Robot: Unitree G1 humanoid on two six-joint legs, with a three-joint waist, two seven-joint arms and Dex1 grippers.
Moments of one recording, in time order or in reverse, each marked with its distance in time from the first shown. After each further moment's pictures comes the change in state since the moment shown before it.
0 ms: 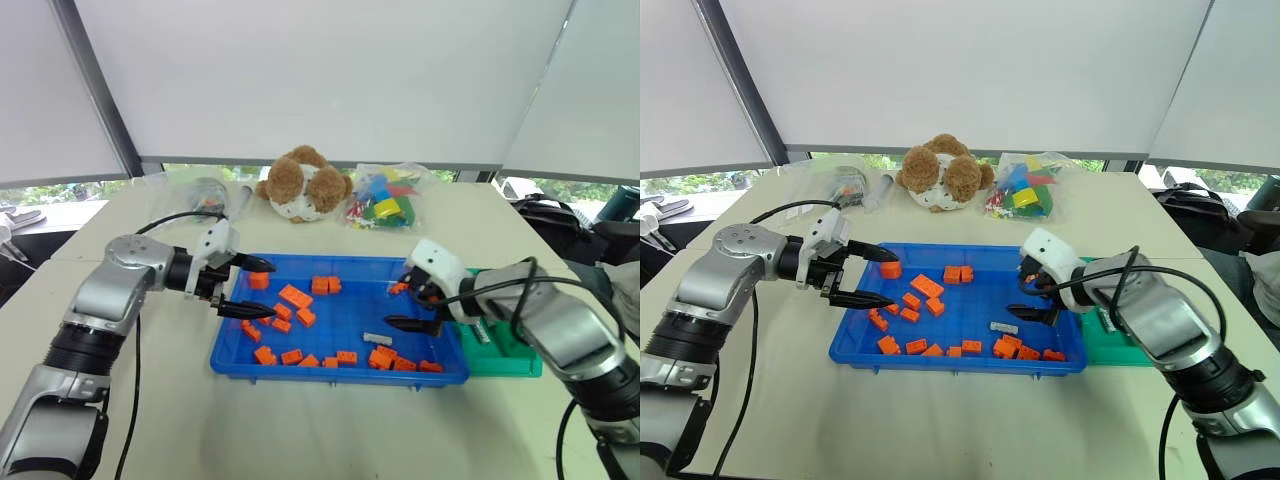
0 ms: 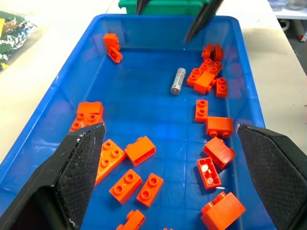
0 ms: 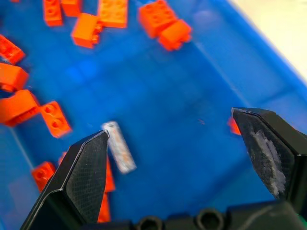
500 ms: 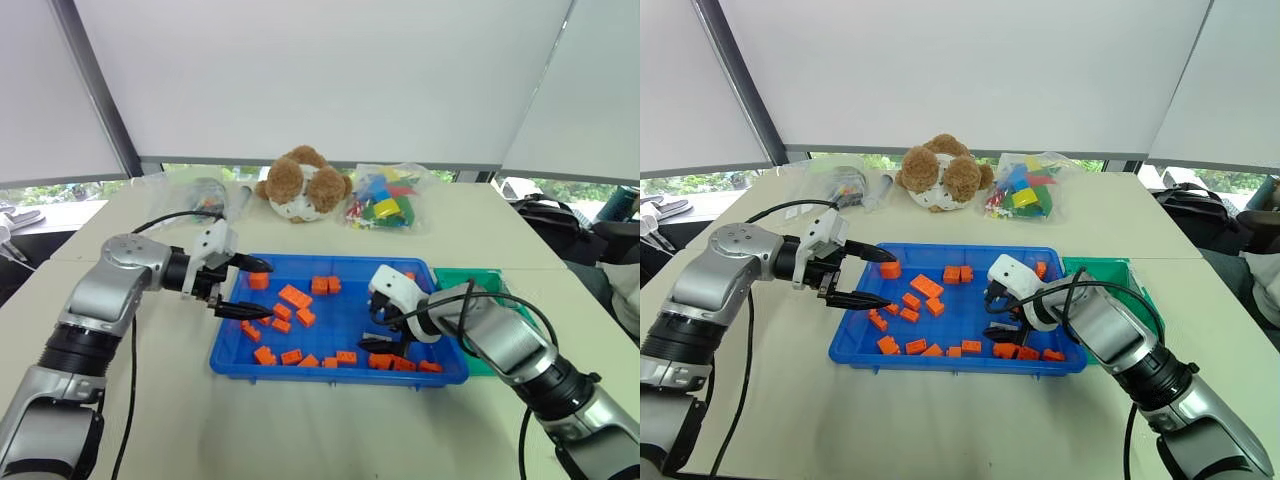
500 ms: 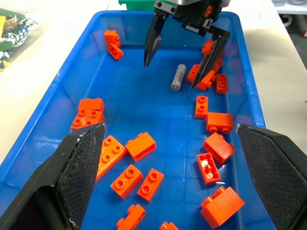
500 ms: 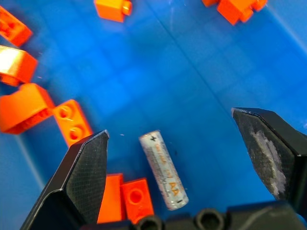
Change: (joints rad) left arm 0.007 0.014 0.000 -0.023 0.000 0.000 0.010; right arm -0.037 0.124 0.167 0.122 -0.067 0.008 -0.042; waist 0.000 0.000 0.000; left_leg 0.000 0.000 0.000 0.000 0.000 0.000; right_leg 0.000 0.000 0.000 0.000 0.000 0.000
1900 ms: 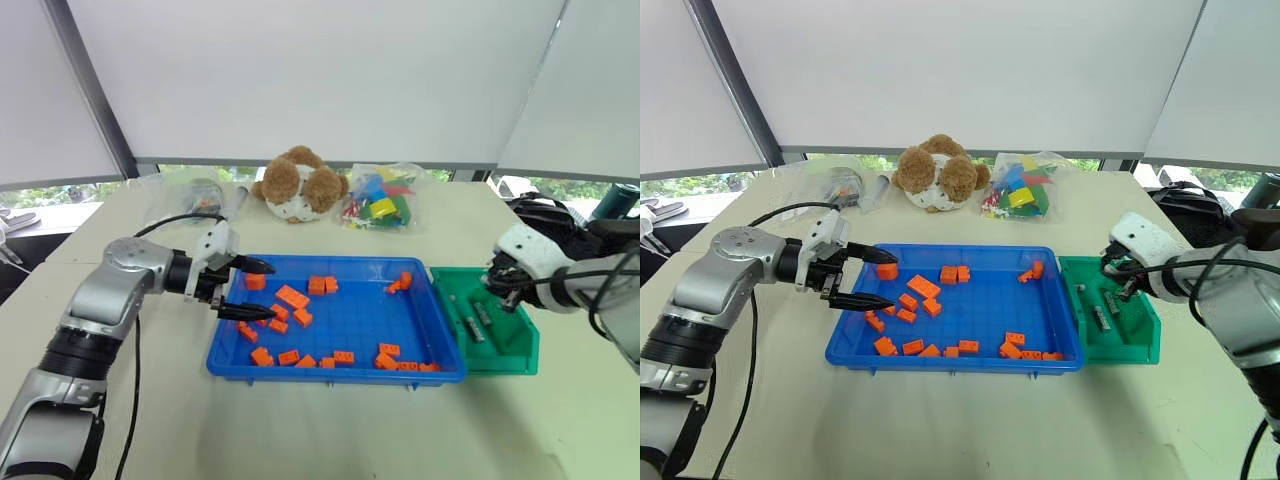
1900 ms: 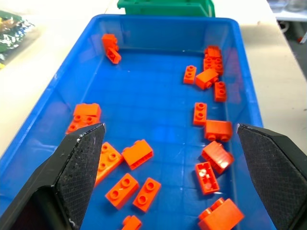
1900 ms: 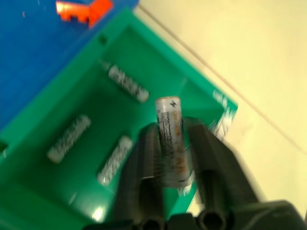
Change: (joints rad) left arm 0.014 -0.005 0.002 -0.018 -0.026 0.045 0.017; right arm 0.222 -0.425 -0.409 0.002 -0.036 -0.076 0.042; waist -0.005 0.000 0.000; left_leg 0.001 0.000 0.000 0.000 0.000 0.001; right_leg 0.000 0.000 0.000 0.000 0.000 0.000
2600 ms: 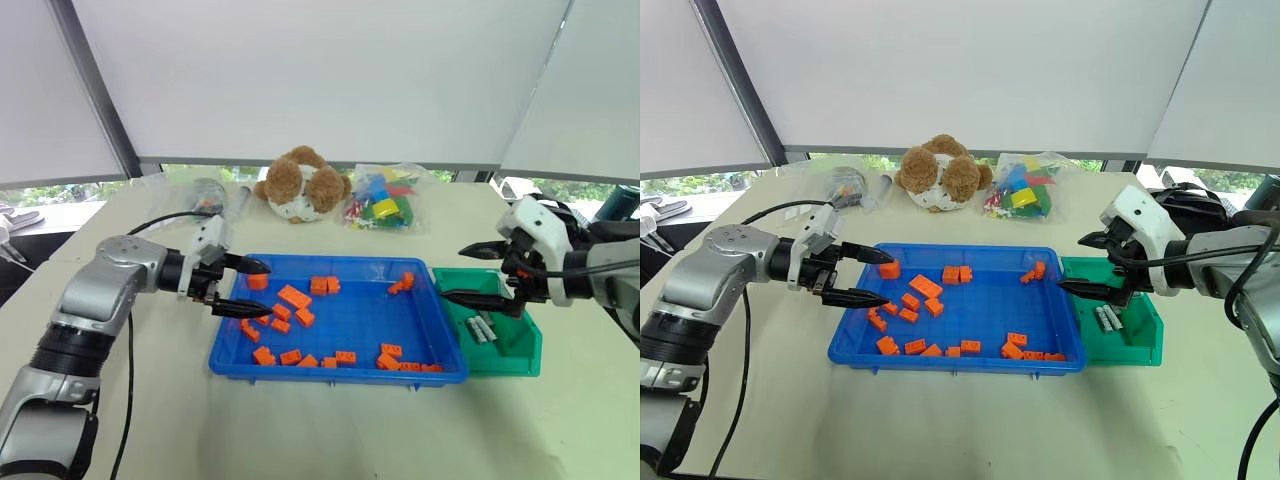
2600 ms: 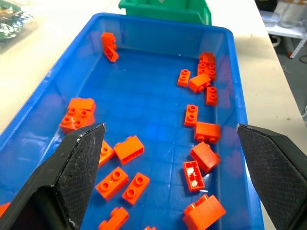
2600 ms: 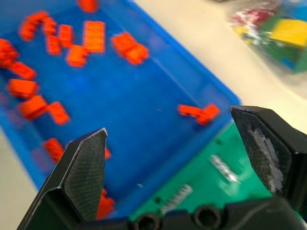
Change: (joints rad) left arm -0.011 0.042 0.011 -0.010 -0.043 0.083 -0.018; right arm -0.014 0.017 -0.223 -0.216 0.372 0.052 0.156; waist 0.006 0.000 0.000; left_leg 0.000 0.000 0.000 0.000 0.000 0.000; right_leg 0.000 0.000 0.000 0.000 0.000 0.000
